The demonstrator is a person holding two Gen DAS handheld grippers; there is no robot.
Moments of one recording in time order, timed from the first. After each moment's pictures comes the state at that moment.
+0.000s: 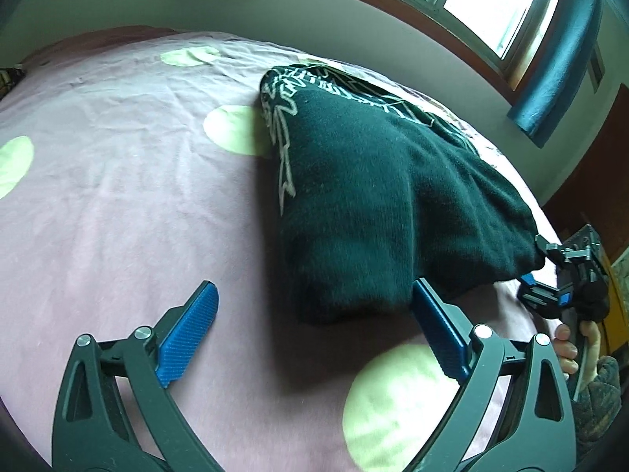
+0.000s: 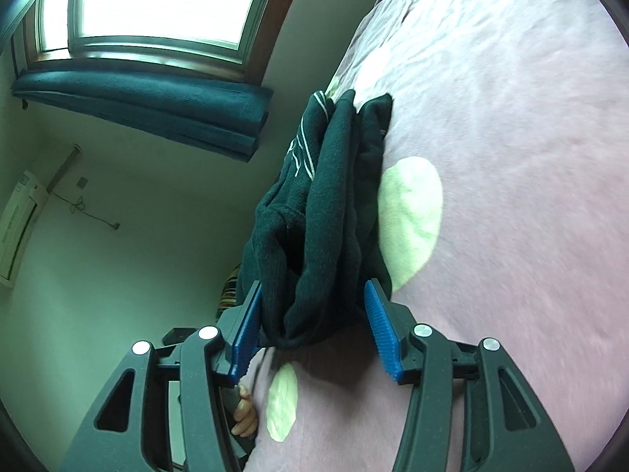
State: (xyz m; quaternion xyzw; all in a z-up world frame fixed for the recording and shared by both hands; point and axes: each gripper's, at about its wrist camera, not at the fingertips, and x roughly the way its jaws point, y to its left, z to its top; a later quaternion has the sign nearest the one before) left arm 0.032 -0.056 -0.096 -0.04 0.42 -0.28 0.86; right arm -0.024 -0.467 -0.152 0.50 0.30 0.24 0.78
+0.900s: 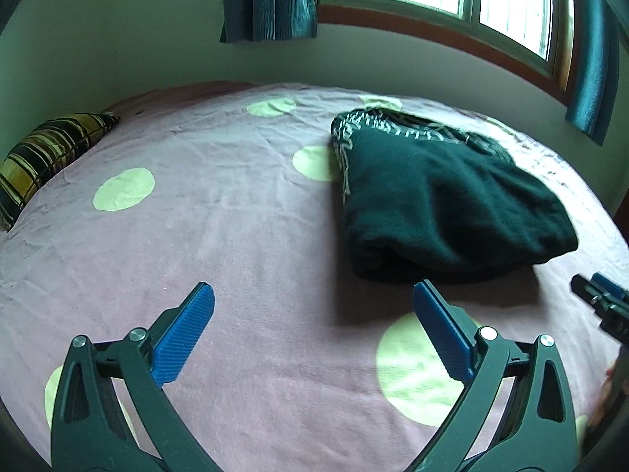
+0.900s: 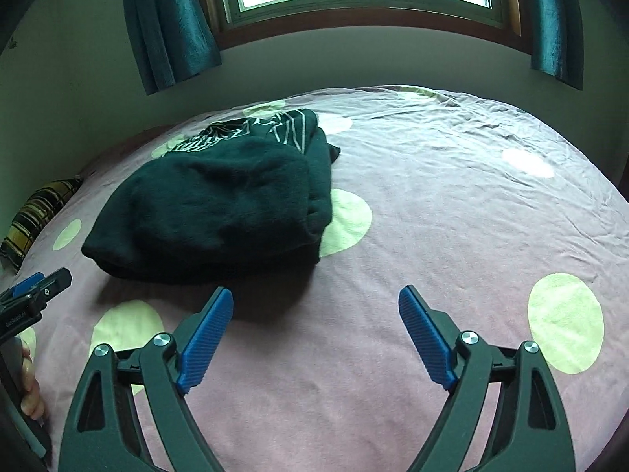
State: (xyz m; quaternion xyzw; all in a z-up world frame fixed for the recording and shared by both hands) left arm -0.045 -0.041 -0.052 0.02 0.35 -0.12 0.93; right arm -0.086 -0.362 -0.078 0.11 0.34 -0.06 0.93
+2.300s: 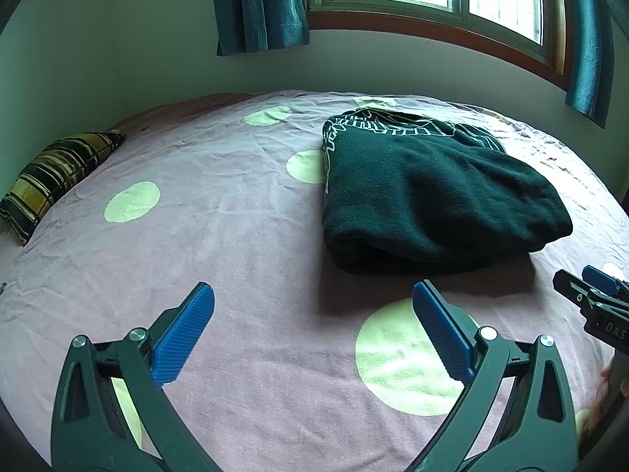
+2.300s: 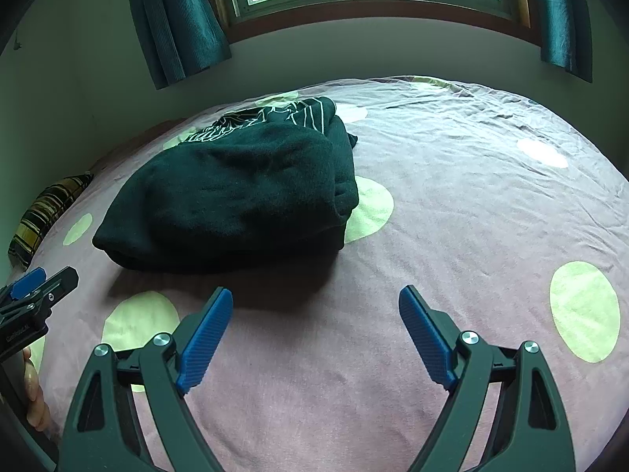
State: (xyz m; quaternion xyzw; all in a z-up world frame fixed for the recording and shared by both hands) left arm -0.063 -0.064 -0.048 0.06 0.34 -0.11 0.93; right arm -0.092 -0.345 -0.087 0.13 0.35 -0.05 0.93
